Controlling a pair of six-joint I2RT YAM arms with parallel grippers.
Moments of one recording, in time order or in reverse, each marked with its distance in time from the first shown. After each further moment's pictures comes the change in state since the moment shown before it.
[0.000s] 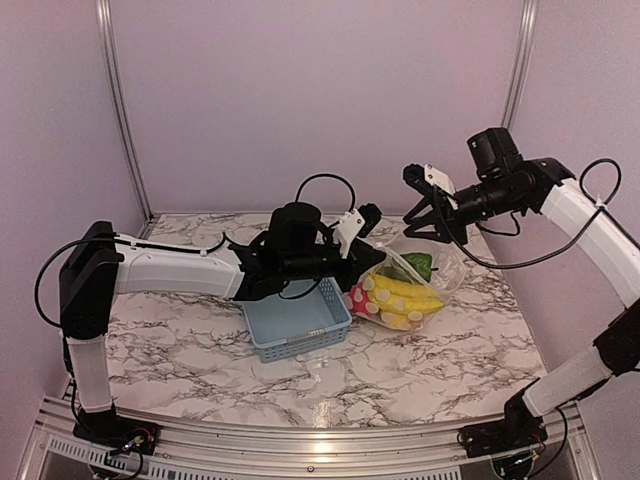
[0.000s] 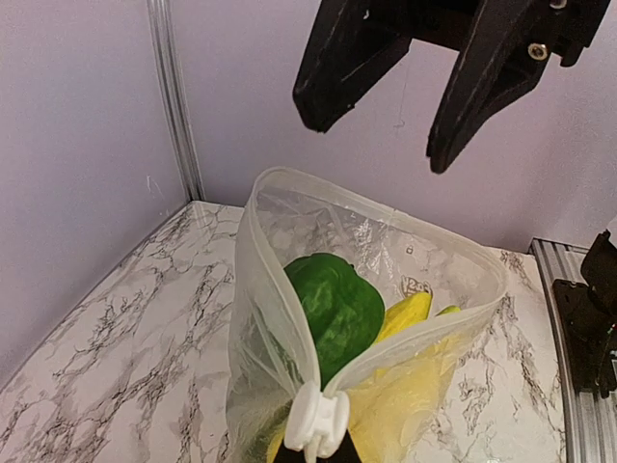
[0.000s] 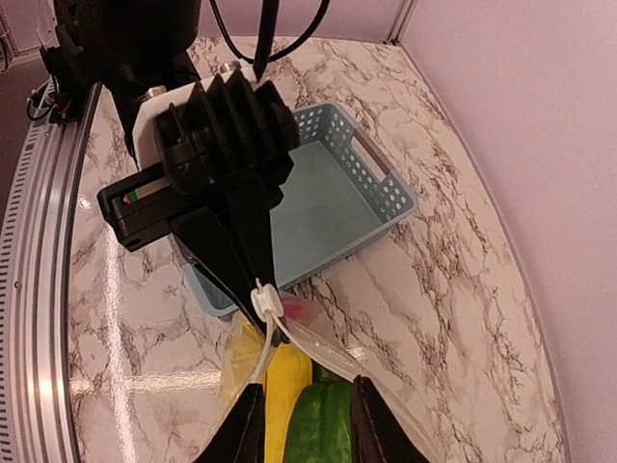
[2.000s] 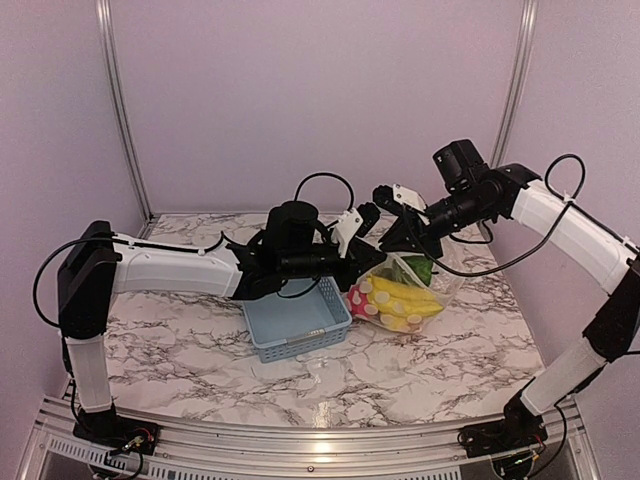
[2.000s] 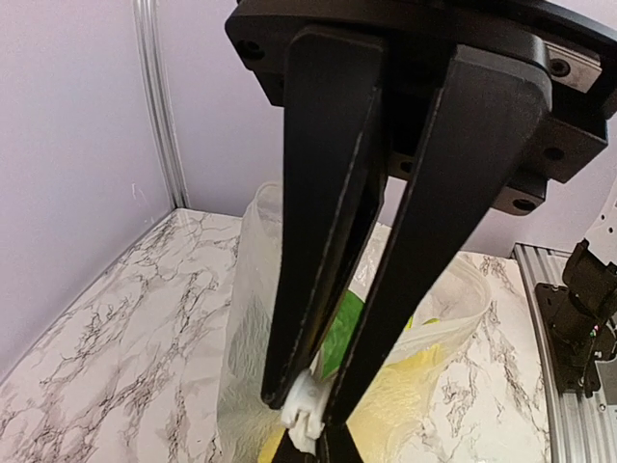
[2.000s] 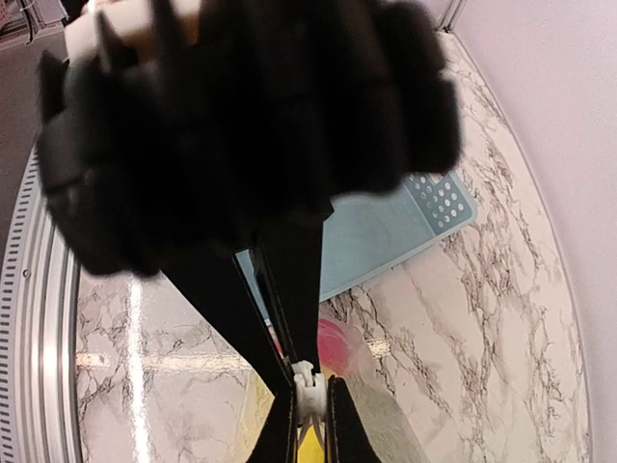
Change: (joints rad) left arm 0.003 -0.009 -0.009 0.011 0.047 -0.023; right arm 0.120 0.120 -0.034 0.058 0.016 -0.003
